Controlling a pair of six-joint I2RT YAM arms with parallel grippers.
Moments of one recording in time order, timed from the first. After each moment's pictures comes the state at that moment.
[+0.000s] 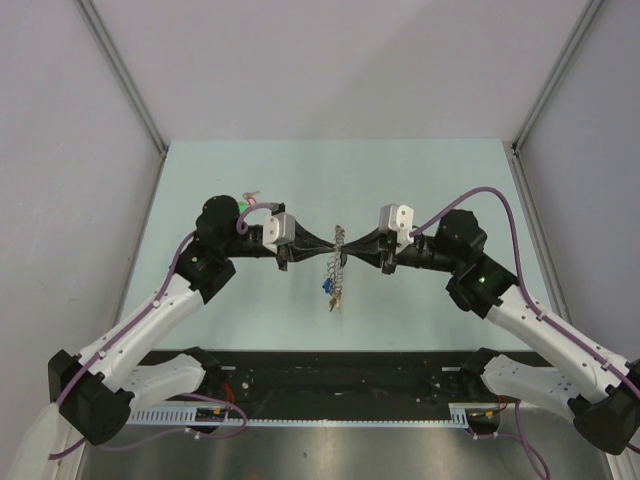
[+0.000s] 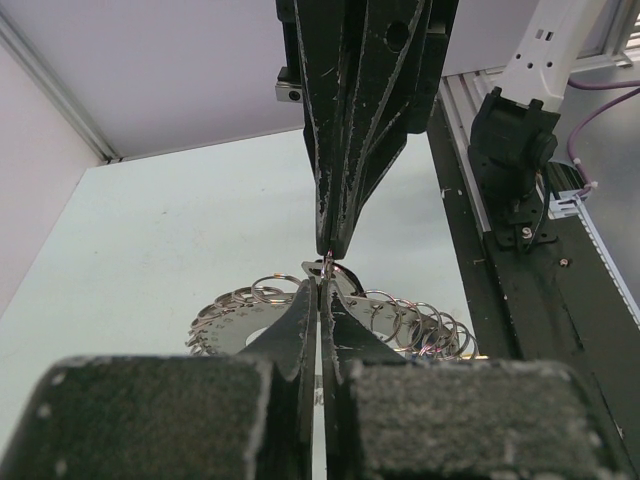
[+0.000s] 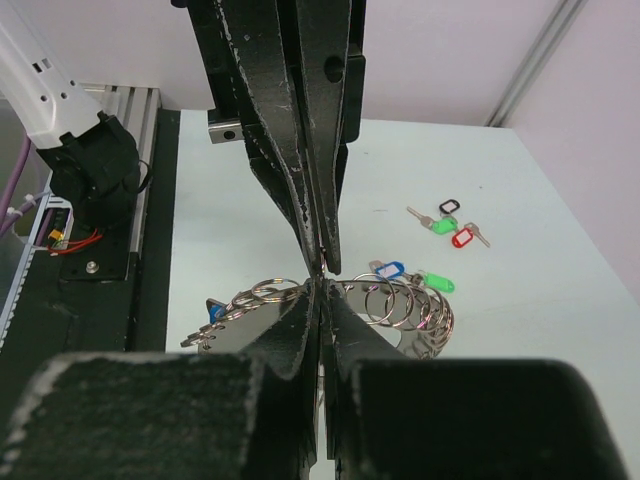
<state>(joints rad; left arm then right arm) -0.58 1.03 0.90 0.10 0.98 0.25 0.73 0.96 0.89 0.08 -0.66 -0.21</state>
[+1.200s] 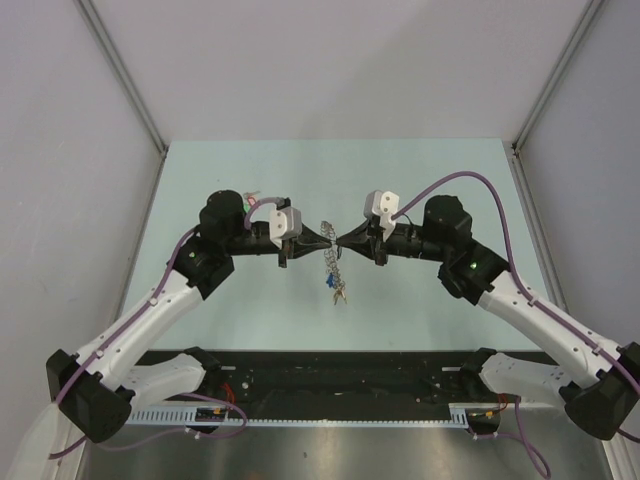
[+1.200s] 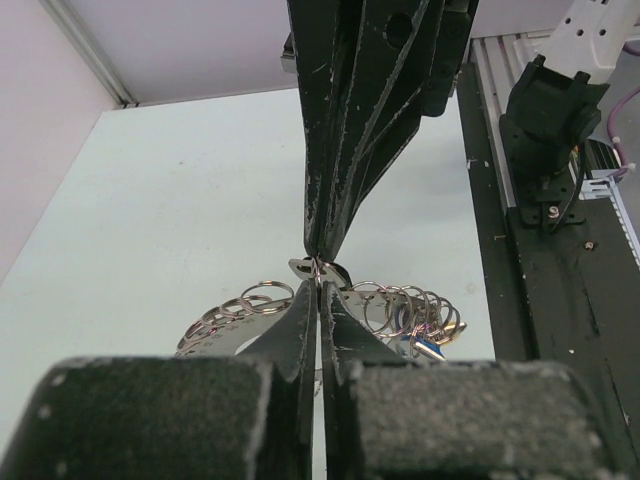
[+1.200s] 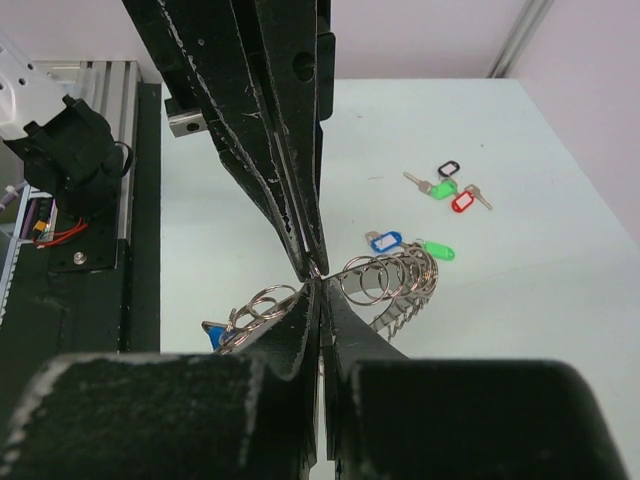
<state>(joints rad) -0.59 1.05 0.96 -0.07 0.88 0.32 0.73 1.06 1.00 -0.03 -0.61 -0.22</state>
